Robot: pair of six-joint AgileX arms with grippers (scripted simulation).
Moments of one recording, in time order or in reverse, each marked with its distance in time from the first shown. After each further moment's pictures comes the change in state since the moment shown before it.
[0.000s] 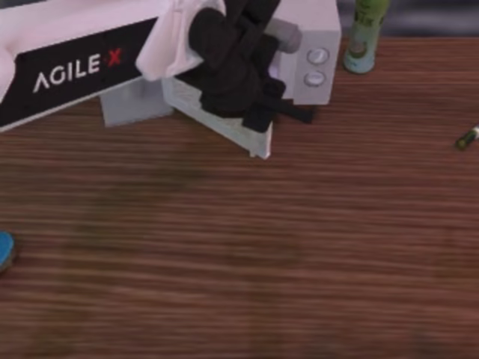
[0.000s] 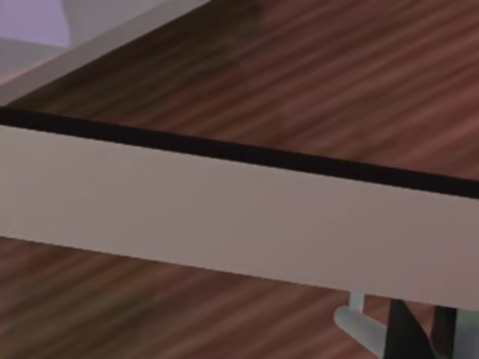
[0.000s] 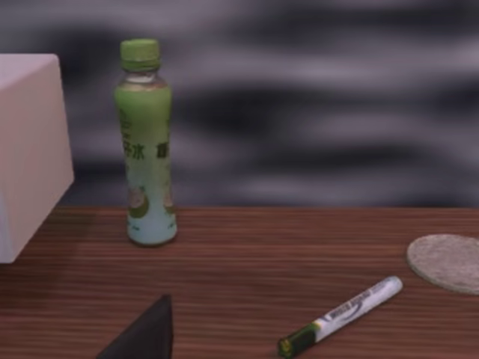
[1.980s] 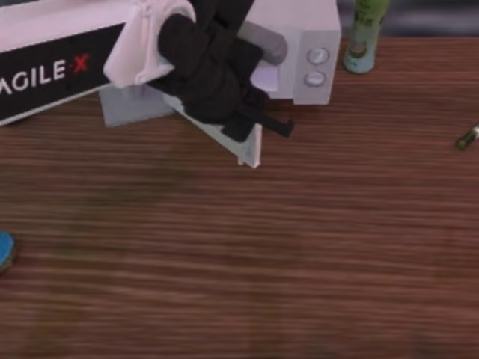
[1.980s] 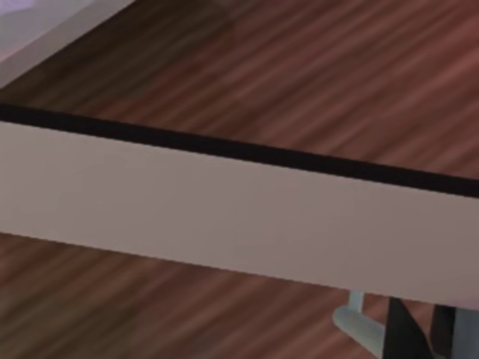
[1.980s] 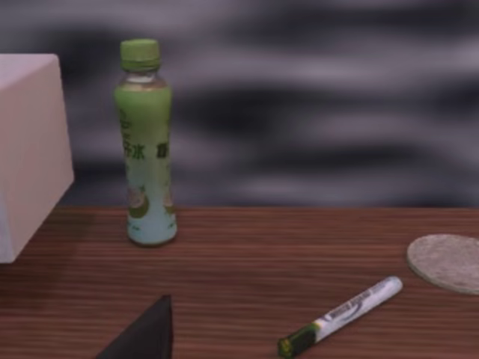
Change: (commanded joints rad) left arm 0.044 -0.080 -0.107 0.033 0.071 0.138; right arm 0.000 0.000 0.000 0.000 0.000 0.000
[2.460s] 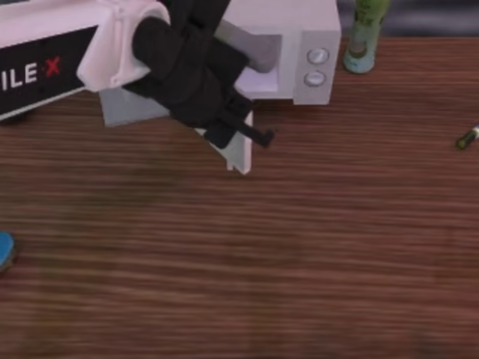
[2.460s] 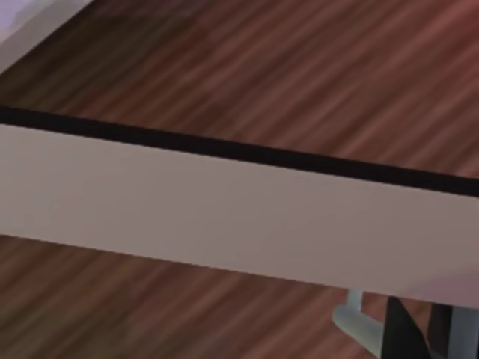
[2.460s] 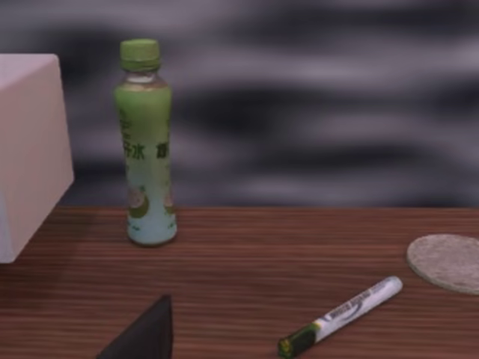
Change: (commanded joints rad) left arm 0.041 -0.056 -0.072 0.010 0.074 0.127; right arm 0.000 0.000 0.000 0.000 0.000 0.000
